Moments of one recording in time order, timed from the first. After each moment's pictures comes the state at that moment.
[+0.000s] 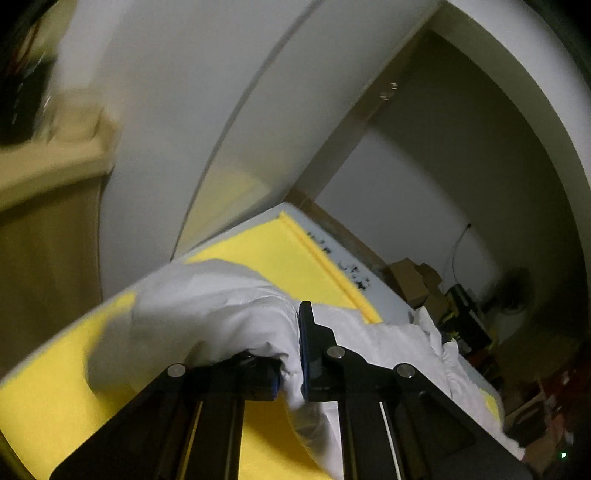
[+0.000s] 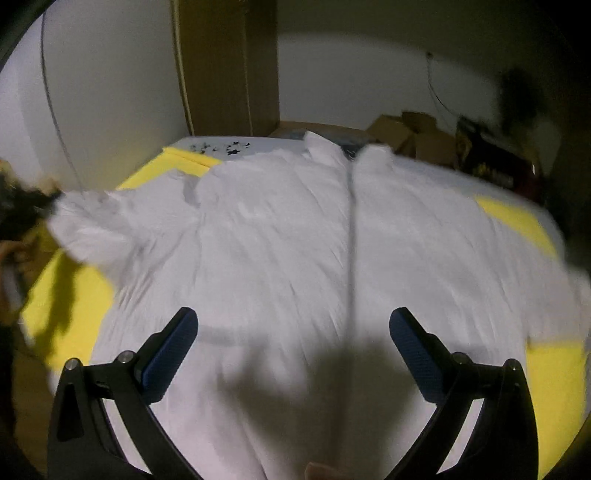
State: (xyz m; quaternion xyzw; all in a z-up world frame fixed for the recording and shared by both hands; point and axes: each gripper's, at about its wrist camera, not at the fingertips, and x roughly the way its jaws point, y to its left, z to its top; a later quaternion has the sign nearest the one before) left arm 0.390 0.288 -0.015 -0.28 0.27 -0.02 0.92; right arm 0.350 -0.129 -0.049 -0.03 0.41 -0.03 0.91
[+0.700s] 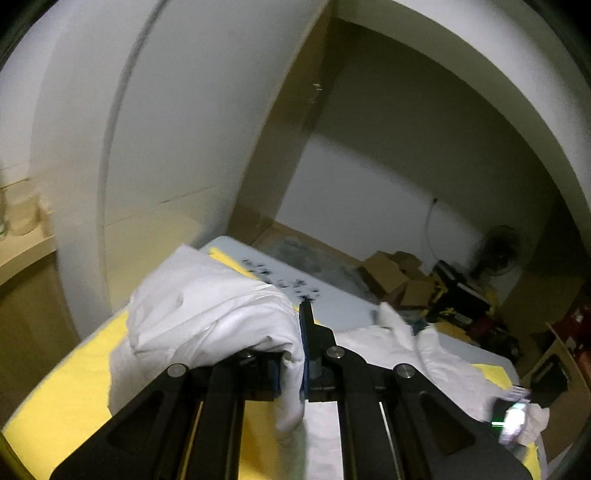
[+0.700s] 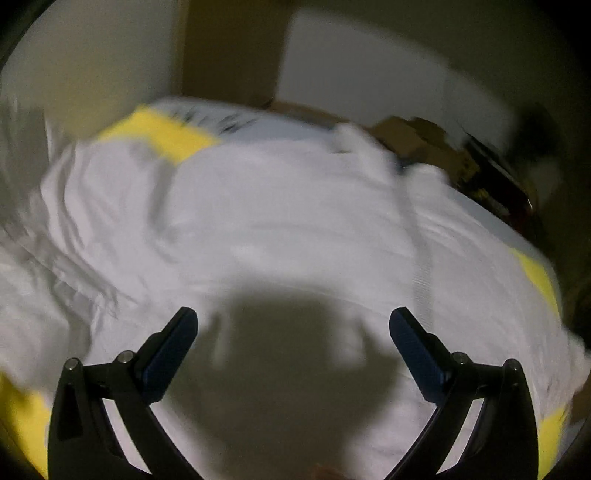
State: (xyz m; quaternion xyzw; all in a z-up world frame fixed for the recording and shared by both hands) left arm 0.383 0.171 0.058 -0.18 0.22 -0.08 0.95; right arm 0.473 -0.105 -0.106 -0.07 0.43 -0.08 0.90
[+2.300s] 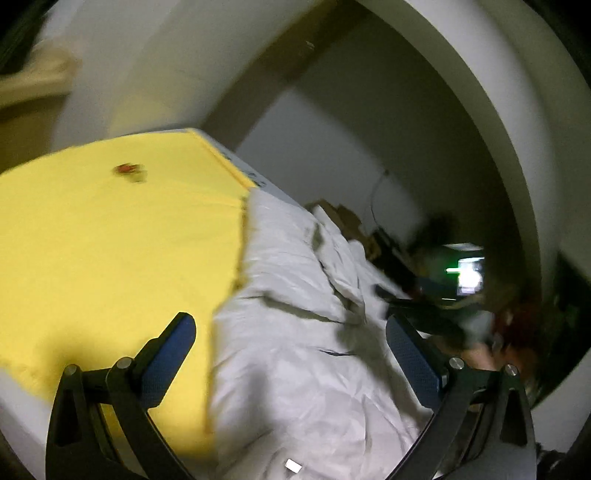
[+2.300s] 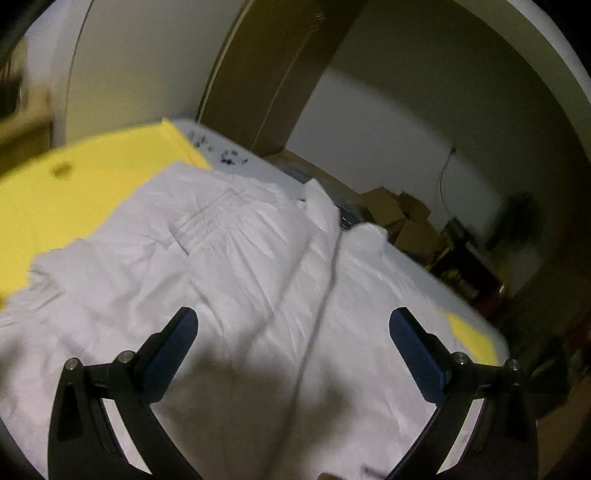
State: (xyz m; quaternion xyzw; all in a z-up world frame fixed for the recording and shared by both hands) left arm 0.191 0.165 -0.052 -0.32 0.29 -0.17 0.89; right arm 0.414 -0.091 -0.077 -0.26 0.35 -0.04 0.90
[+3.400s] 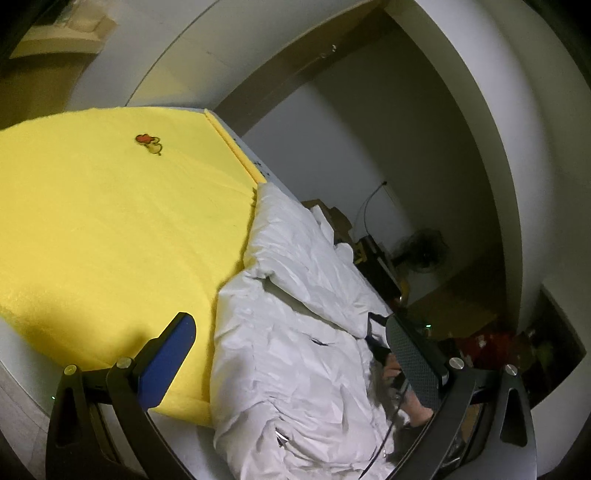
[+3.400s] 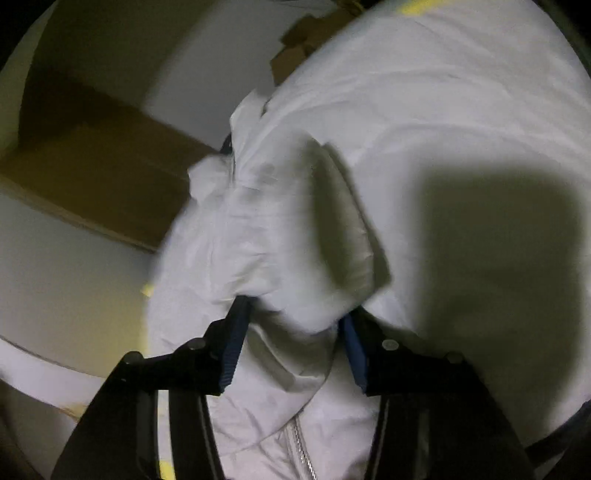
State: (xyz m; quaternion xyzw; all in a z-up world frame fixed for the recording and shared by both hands) left arm 0.180 0.172 -0.063 -0.37 0.30 -0.19 0.86; right arm 0.439 -0.338 -0.164 0.46 0.37 -0.06 0.81
